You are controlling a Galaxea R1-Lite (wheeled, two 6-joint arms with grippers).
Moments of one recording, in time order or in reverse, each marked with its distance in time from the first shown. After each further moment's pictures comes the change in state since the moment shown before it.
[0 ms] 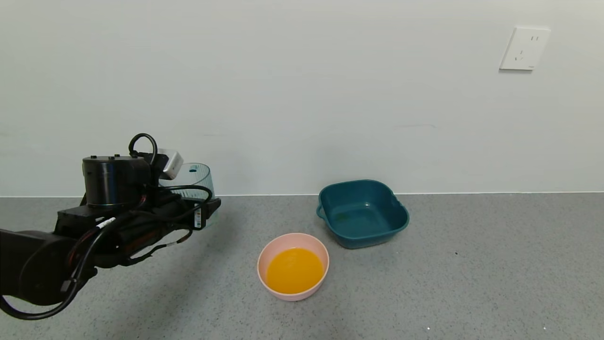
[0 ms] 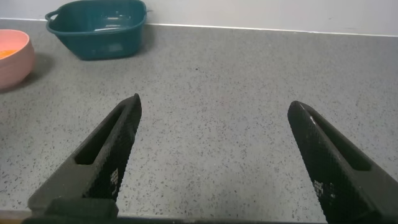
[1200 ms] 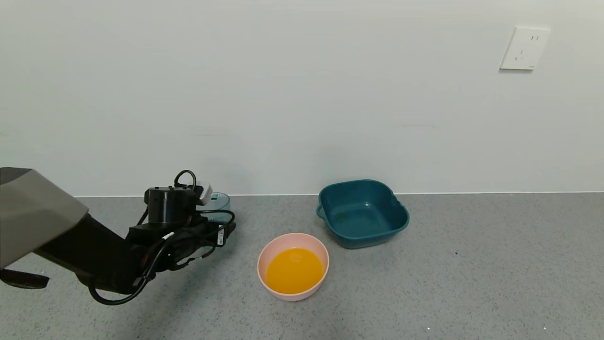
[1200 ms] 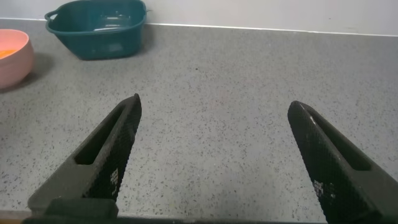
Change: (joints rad) left arm 0.027 0.330 -0.035 -0.153 -0.007 0.001; right arm 0.000 0.000 0.000 0.000 0.000 0.000
